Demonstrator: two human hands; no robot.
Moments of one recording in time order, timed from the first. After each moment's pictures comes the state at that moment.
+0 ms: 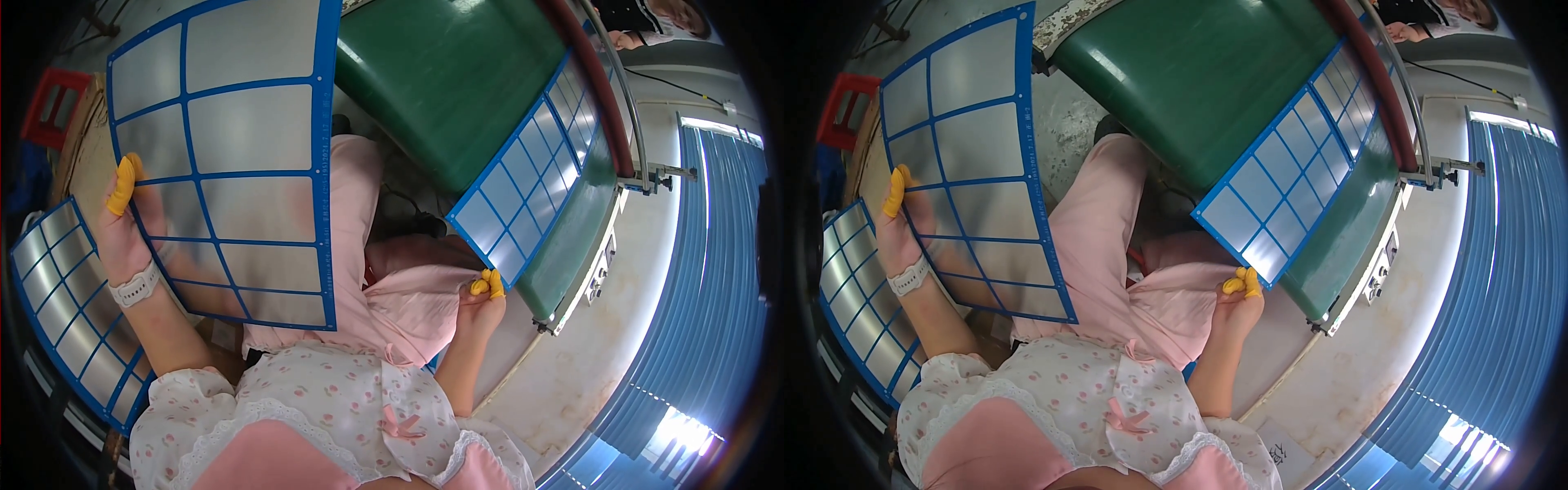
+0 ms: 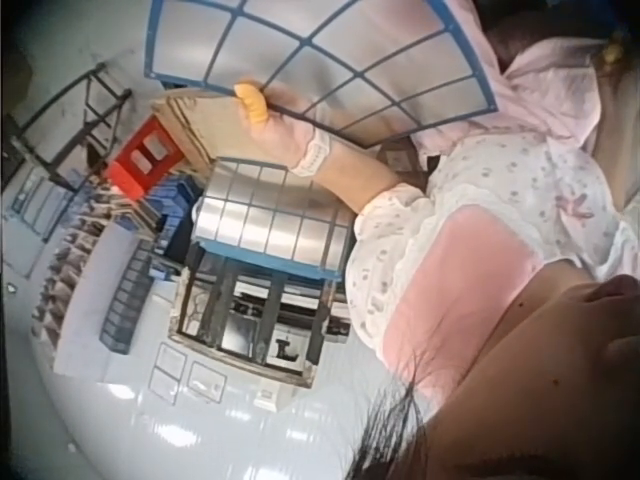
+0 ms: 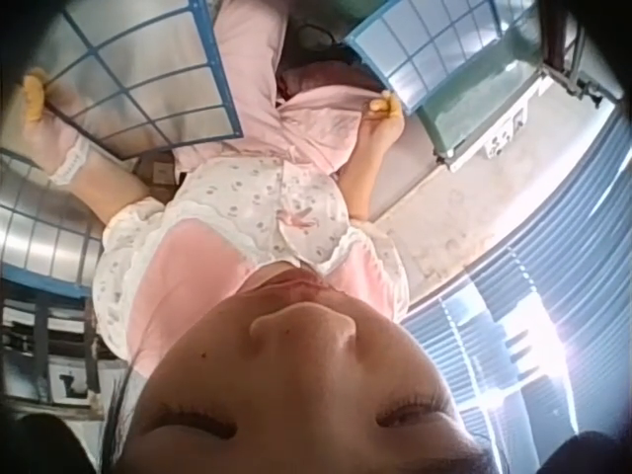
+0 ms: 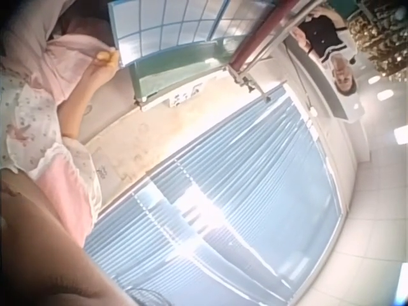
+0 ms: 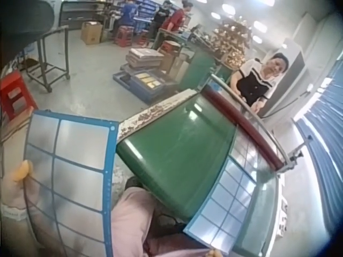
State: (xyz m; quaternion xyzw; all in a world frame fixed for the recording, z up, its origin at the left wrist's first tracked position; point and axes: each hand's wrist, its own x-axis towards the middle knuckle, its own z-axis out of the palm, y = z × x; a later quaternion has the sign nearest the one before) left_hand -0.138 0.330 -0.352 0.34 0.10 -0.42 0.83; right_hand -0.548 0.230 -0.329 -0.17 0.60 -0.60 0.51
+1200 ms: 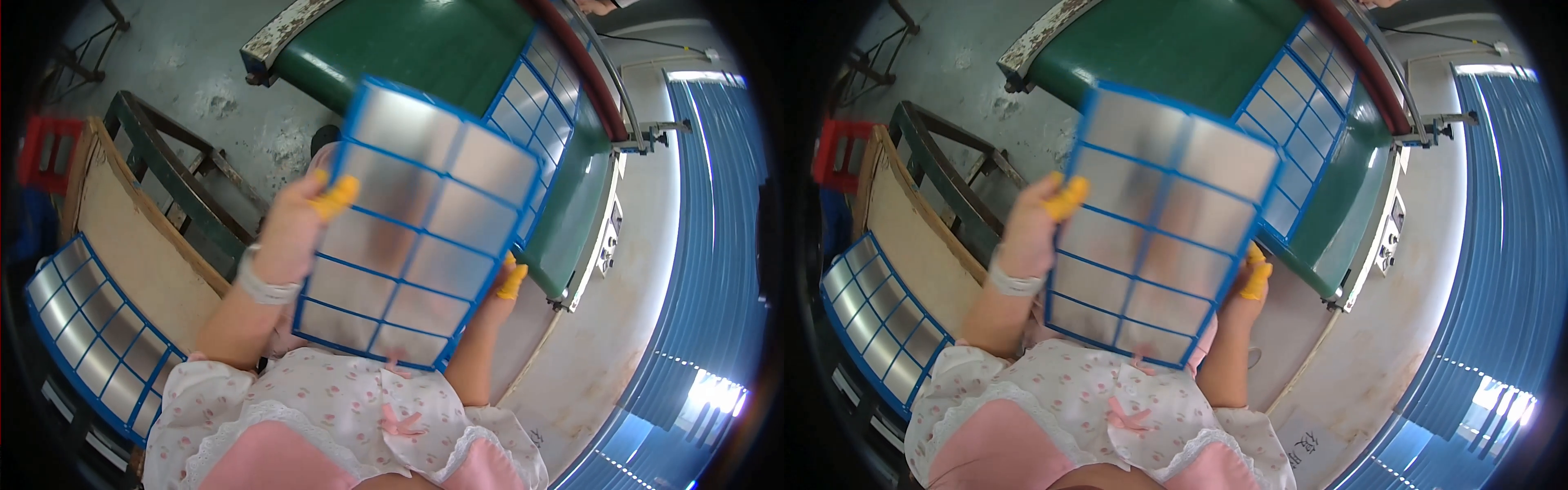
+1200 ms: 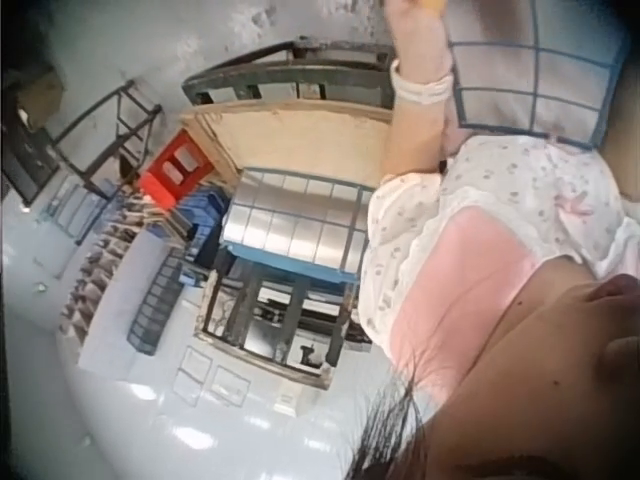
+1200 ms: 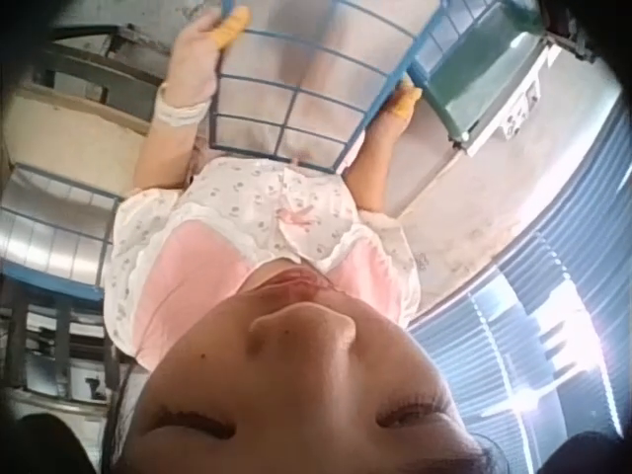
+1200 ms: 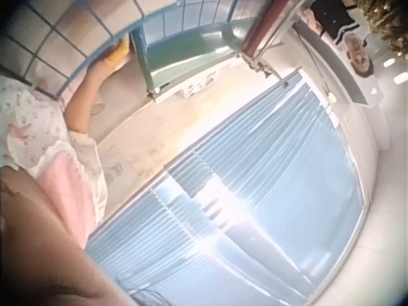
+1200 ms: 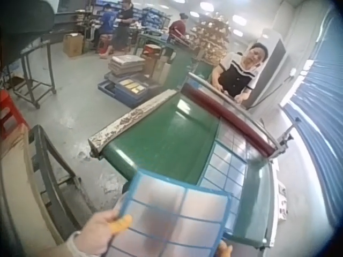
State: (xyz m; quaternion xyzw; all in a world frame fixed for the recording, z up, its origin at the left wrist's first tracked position) left_hand -0.294 0.247 -0.332 0.42 -0.16 -0.65 0.61; right_hand -0.536 0.245 -0.315 -0.40 0.56 -0.57 0.45
